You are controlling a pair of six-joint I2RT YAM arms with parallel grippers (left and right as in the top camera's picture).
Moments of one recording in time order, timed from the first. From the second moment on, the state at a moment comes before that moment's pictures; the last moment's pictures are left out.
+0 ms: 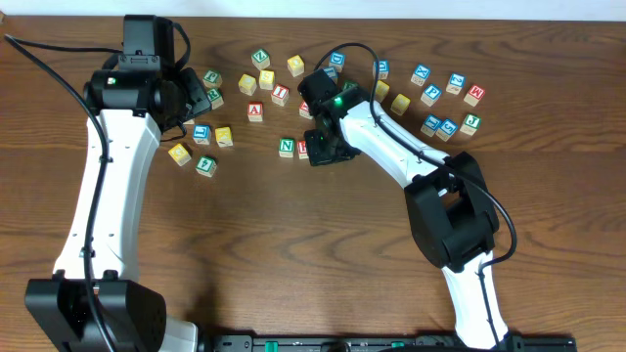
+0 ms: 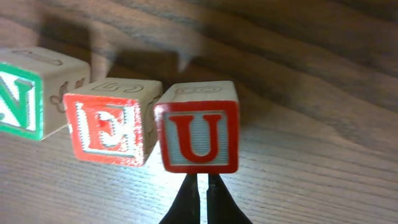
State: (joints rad) left arm -0.02 1.65 1.61 -1.02 -0.03 -0.46; right arm 0.58 2.26 1.80 -0.94 -0.07 0.37
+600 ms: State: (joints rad) left arm -0.02 1.65 1.61 -1.02 -0.03 -0.46; right arm 0.51 2.15 1.76 -0.87 -0.03 0.36
